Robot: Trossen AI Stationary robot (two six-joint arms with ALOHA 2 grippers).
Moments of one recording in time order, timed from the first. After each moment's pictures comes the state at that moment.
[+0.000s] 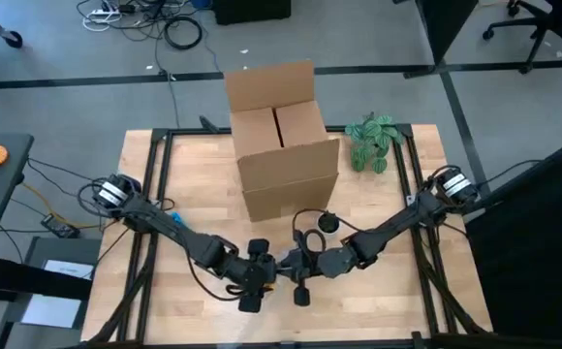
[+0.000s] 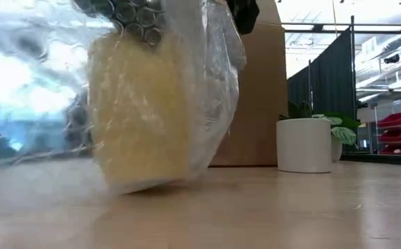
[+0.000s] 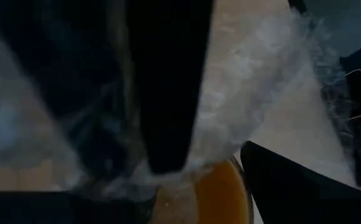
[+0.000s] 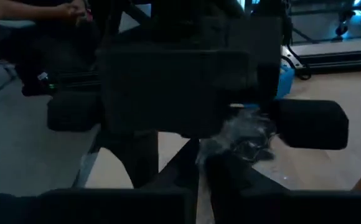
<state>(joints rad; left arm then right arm) -0.51 1.74 1.25 -0.38 -0.20 -0.32 0.49 1.78 1.09 0.42 0.45 0.23</state>
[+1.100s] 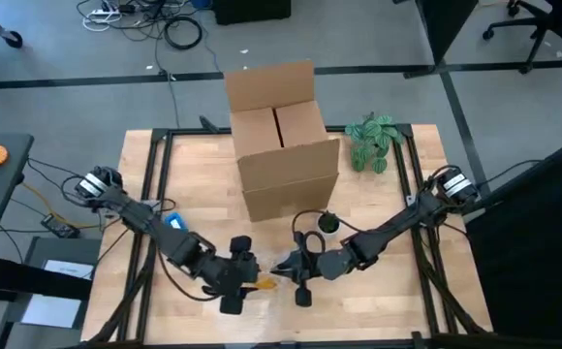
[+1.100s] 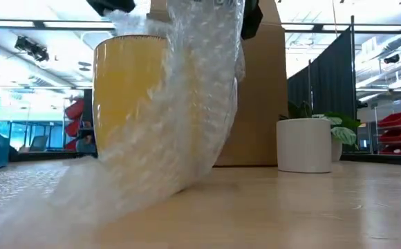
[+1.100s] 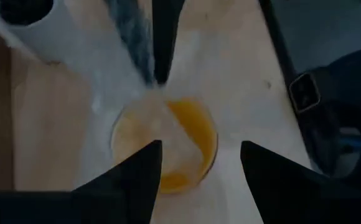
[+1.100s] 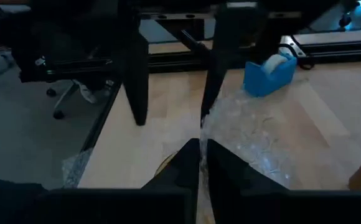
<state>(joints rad) -0.61 1.57 1.25 -0.56 -0.31 -0.41 0.50 1.78 1.09 0.38 0.44 0.24</state>
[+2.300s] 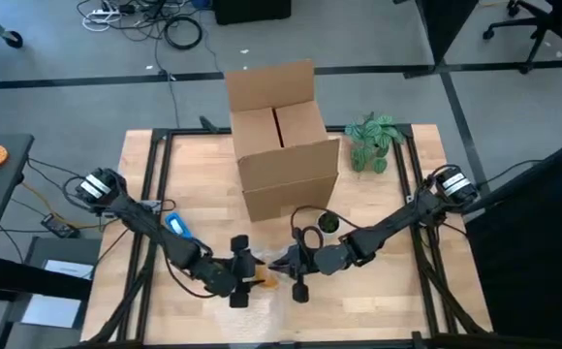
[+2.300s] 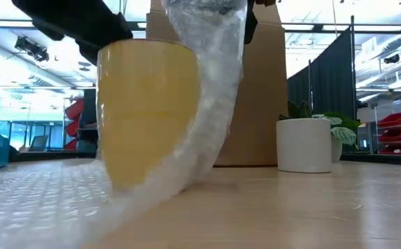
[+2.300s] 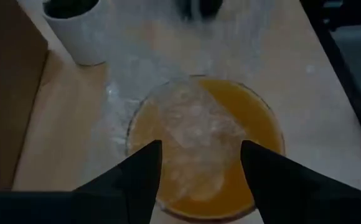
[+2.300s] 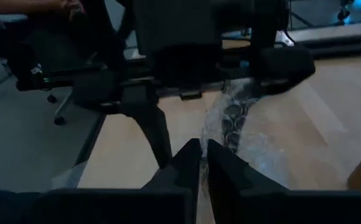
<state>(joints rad) -0.60 1.60 0.92 -0.03 -0.49 -0.40 0.47 1.78 1.09 0.38 0.42 0.27</state>
